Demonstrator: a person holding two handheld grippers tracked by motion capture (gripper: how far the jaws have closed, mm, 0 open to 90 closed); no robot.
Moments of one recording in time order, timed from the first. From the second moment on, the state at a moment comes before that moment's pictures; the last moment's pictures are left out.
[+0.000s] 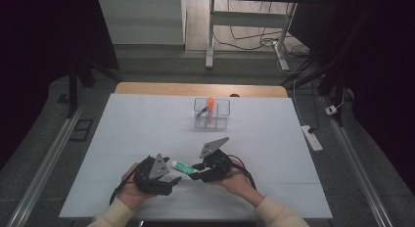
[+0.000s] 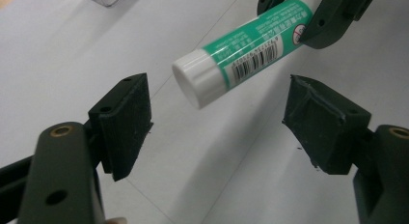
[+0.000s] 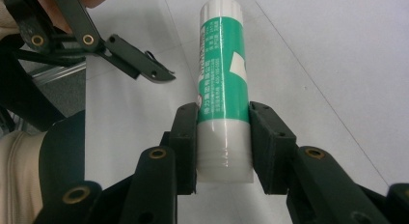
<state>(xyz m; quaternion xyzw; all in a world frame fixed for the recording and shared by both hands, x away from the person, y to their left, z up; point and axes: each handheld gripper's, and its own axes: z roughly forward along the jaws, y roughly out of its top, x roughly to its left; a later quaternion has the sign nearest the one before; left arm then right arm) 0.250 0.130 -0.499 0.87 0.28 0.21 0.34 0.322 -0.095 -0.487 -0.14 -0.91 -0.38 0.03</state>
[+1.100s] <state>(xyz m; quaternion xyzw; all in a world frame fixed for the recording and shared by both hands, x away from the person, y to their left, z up) 0.253 0.102 -0.498 0.89 0.23 0.25 0.30 0.327 -0.095 -0.491 -0.15 -0.91 -0.38 0.06</state>
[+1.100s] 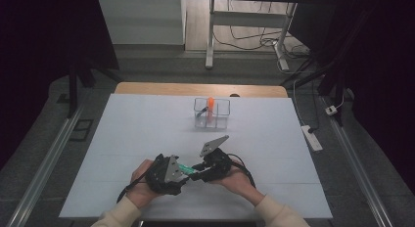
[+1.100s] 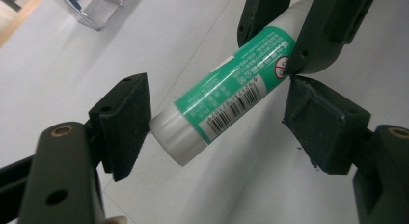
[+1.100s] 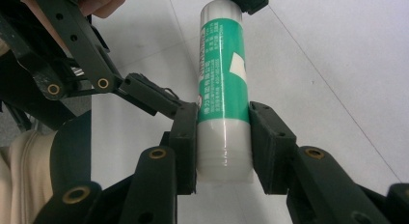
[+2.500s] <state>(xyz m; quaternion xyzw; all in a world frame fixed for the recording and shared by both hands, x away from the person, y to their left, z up) 0.251 0.095 -0.501 0.91 0.17 0.24 0.28 0.327 -0.107 -0.474 -0.15 -0.86 -0.48 0.04</state>
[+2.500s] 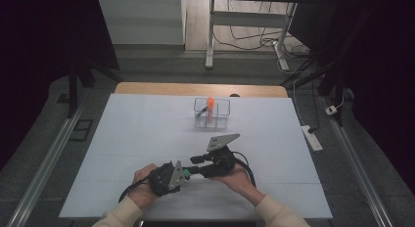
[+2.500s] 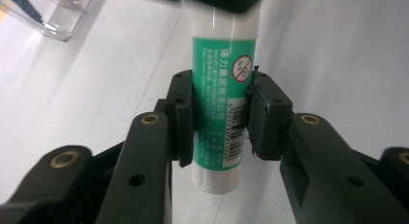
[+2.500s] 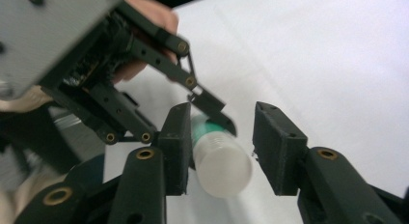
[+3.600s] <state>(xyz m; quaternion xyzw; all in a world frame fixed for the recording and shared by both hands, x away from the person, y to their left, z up) 0.258 0.113 -0.491 0.88 0.23 0.23 0.35 0.324 -0.108 -0.476 -0.13 -0.85 -0.51 0.00</state>
